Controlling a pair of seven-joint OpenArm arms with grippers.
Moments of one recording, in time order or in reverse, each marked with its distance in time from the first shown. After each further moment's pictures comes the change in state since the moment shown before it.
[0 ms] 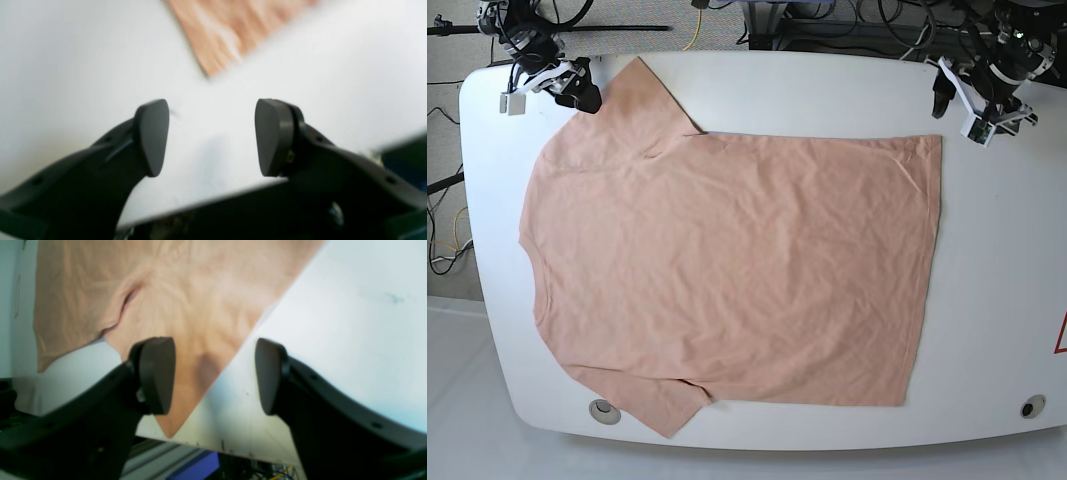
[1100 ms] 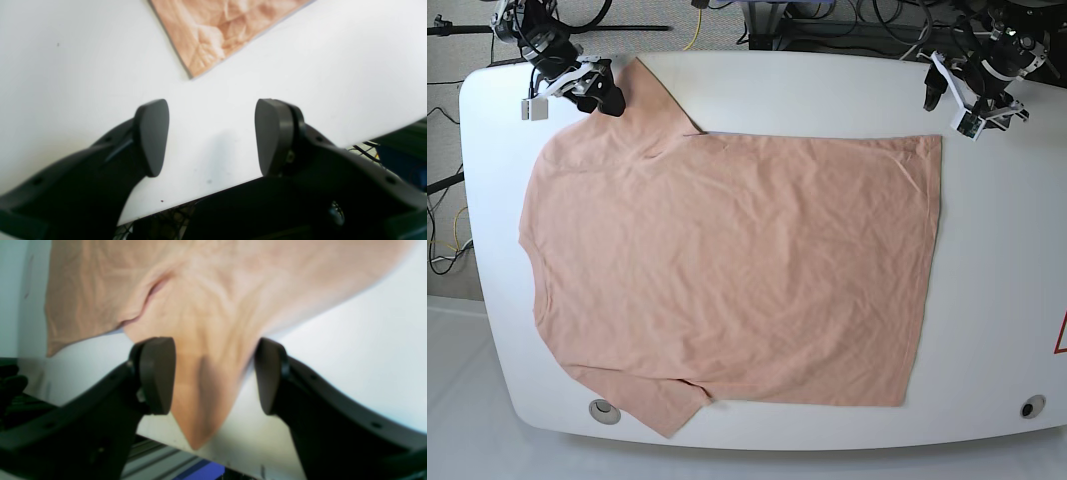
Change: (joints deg) left arm 1.5 0.5 2.6 -1.2 3.6 -0.2 -1.1; right arm 0.4 -2.9 -4.5 1.6 -4.6 2.0 1.3
